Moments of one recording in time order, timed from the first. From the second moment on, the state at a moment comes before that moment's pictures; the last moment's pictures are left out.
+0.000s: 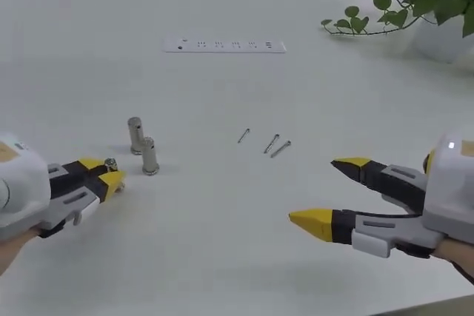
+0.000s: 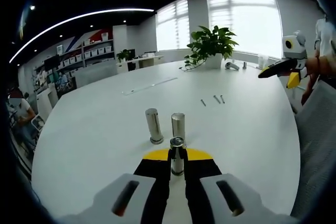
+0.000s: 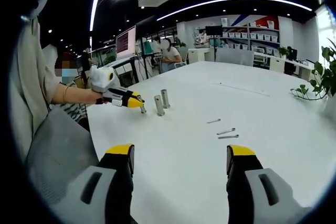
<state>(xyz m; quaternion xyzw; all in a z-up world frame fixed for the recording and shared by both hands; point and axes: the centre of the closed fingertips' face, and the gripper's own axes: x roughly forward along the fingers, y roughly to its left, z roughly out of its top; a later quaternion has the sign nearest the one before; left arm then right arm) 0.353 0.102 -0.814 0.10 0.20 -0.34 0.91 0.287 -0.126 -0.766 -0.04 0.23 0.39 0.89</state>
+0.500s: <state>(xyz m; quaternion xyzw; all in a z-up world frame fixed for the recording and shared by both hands) 0.328 0.068 -0.811 0.10 0.20 -0.38 0.90 0.277 -0.120 -0.764 -0.04 0.23 0.39 0.89</state>
